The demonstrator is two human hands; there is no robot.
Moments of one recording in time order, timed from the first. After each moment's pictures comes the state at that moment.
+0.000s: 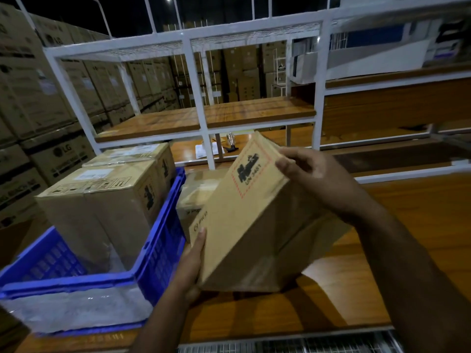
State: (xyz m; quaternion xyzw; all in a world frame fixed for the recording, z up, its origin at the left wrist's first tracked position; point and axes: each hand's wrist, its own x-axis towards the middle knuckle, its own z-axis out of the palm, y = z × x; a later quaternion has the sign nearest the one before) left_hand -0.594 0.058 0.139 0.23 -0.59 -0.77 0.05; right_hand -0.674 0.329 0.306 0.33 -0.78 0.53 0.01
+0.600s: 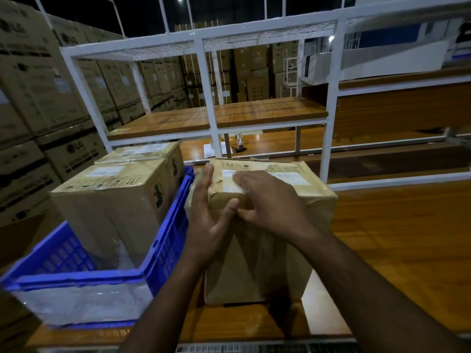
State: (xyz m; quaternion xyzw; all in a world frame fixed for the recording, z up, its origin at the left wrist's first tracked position) left_hand -0.604 0.084 0.218 -0.05 -0.80 -0.48 0.36; right_hand -0.661 0.236 0.279 0.40 -0.87 0.21 0.21
